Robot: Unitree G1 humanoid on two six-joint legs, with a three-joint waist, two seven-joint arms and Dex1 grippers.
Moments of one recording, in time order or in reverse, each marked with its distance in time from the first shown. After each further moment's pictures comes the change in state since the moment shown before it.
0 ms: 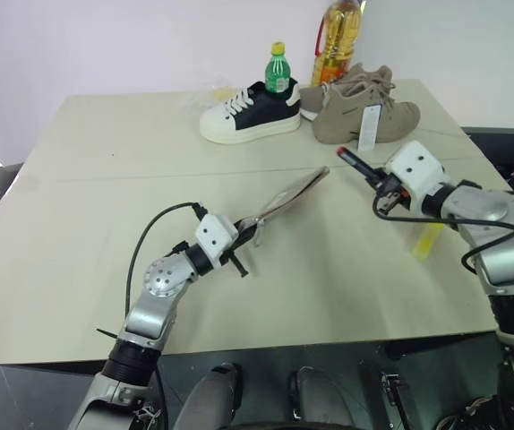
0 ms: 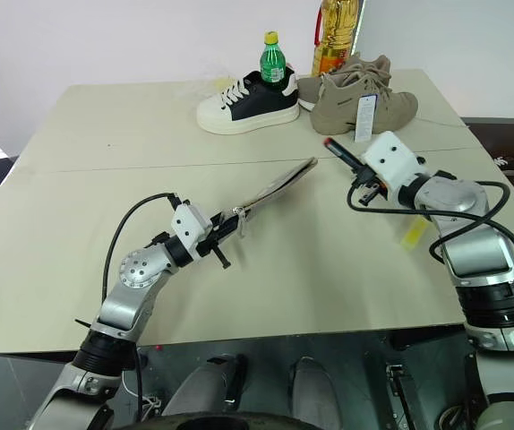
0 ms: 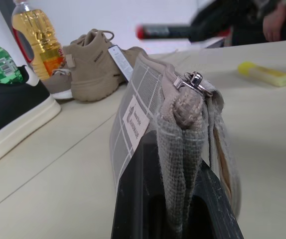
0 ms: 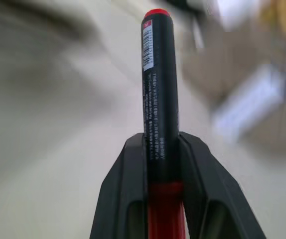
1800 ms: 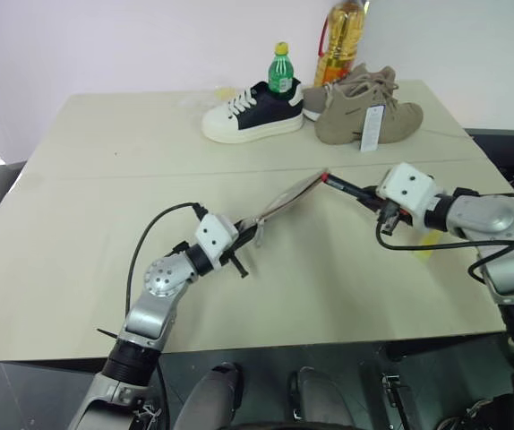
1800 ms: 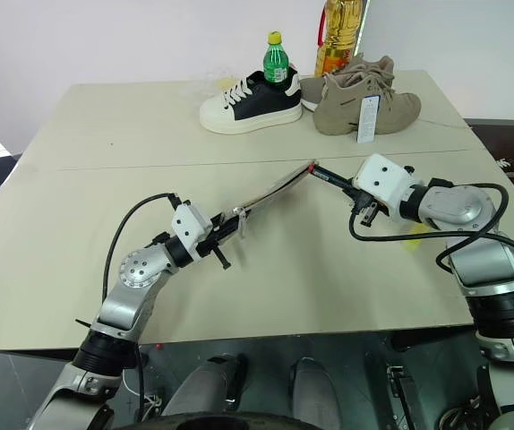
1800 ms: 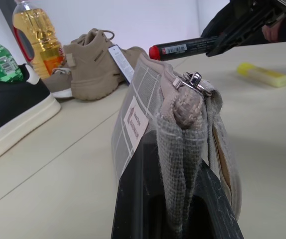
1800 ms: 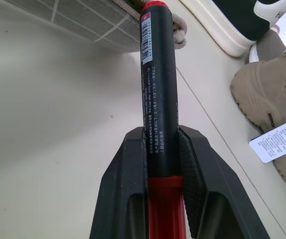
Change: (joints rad) left arm 0.000 0.001 0.000 0.000 -0.002 0.005 -0.009; right arm 0.062 -0.052 -0.002 0.008 -0.057 -0.104 0.165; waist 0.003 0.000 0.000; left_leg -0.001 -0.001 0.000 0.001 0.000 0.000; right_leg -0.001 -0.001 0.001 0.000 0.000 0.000
